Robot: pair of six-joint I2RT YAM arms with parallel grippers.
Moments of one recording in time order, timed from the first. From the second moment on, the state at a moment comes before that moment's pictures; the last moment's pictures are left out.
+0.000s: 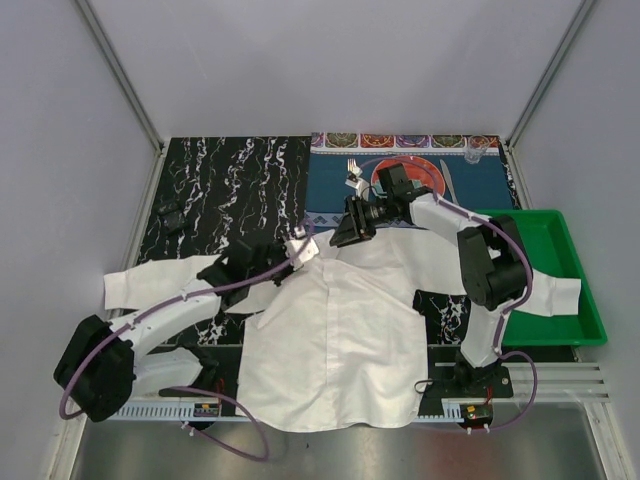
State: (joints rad) left arm -0.61 1.14 0.62 -0.03 0.26 0.42; right arm 0.41 1.89 1.29 -0.31 -1.00 0.33
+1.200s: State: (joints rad) left arm -0.38 1.27 0.96 -0.45 0.37 0.51; right arm 0.36 2.01 1.67 -0.90 -0.50 -0.26
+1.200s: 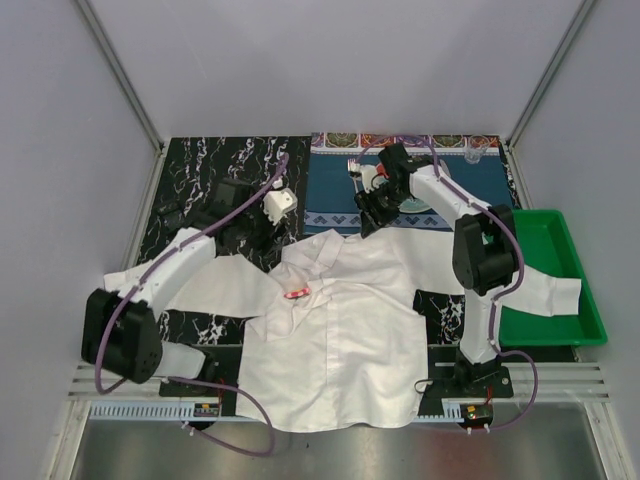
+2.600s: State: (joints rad) left arm -0.30 1.87 1.22 -0.66 0.47 0.25; right arm 0.36 2.22 1.75 -0.81 -0.31 -0.47
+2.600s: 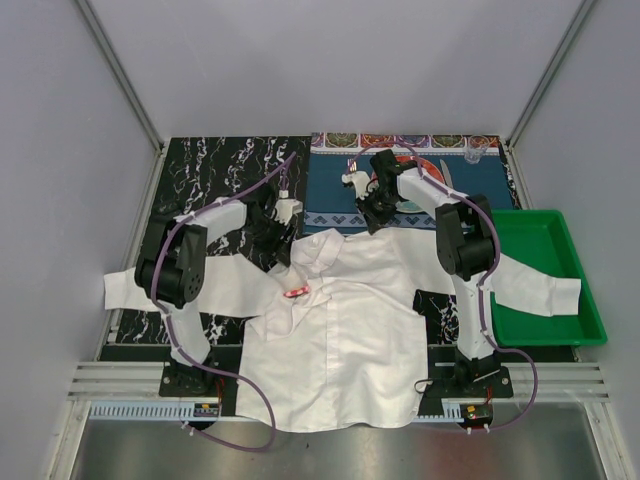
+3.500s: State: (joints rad) left arm -0.33 1.87 1.47 -0.52 0.36 0.34; right arm 0.24 1.99 1.61 -0.58 -0.22 -0.35
